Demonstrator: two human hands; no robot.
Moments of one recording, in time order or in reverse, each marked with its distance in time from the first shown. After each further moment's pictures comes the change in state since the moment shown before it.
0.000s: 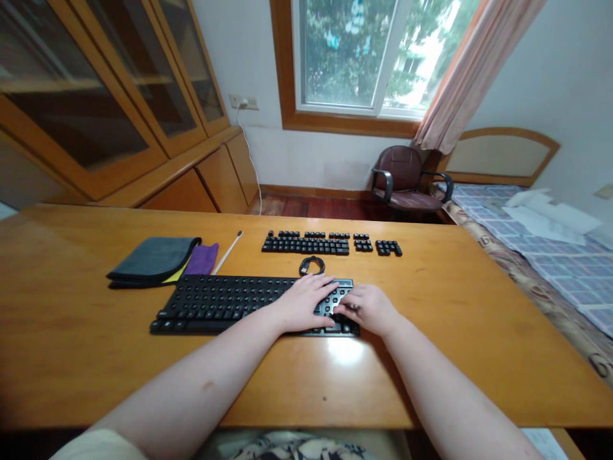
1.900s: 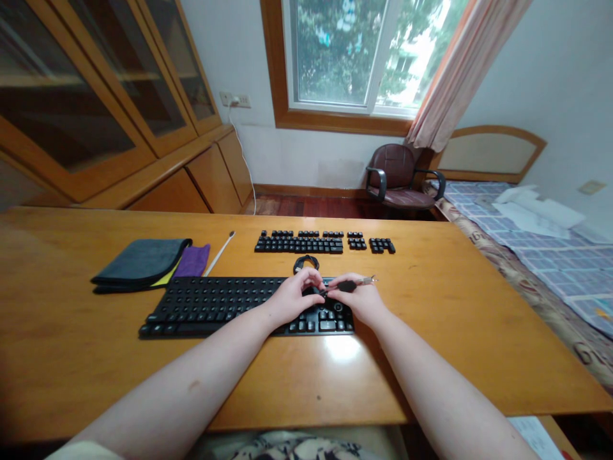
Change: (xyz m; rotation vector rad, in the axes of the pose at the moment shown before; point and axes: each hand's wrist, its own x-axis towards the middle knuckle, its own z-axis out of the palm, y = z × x) left_hand 0.004 0.005 -0.005 -0.811 0.275 -0.132; right_hand 0.012 -0.008 0.008 0.606 0.267 0.712
